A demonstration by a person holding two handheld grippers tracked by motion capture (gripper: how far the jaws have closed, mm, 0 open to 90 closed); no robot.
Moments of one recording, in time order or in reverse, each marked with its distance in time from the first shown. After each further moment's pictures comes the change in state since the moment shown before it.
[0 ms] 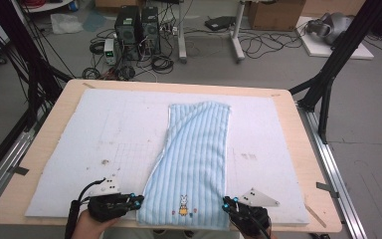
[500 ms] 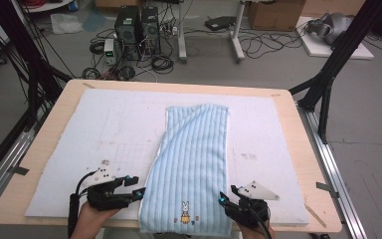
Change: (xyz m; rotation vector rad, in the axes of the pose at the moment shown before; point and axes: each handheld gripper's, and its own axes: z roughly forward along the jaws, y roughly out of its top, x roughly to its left) left arm 0.029 0.020 0.002 -0.153 0.087 -0.040; right arm -0.009 0.015 0.011 -0.048 -0.056 0.033
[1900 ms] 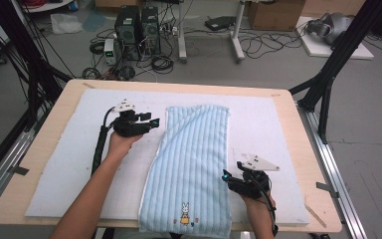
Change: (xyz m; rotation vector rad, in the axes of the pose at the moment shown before) left arm 0.117 0.112 0.107 -0.104 0.130 -0.021; right arm -0.054 0.028 0.043 -0.028 -0.001 -0.023
